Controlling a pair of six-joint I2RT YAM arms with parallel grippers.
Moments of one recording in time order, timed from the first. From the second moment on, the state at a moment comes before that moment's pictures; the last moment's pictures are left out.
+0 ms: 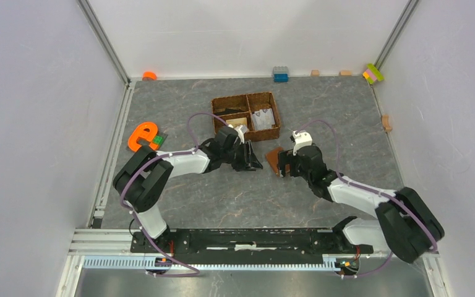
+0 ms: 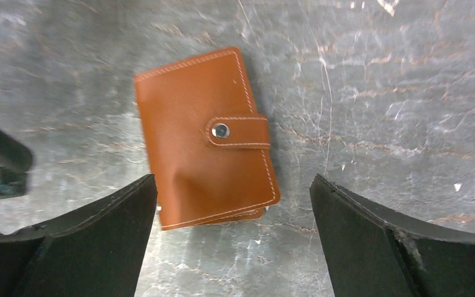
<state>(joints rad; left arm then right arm) -0.69 1.74 0.88 0.13 0.40 -0.79 0.58 1.21 0.41 0.23 0.20 0.22</state>
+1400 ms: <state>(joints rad) -0.64 1.83 0.85 0.23 0.45 -0.80 0.54 1.51 0.50 0.37 -0.19 0.32</state>
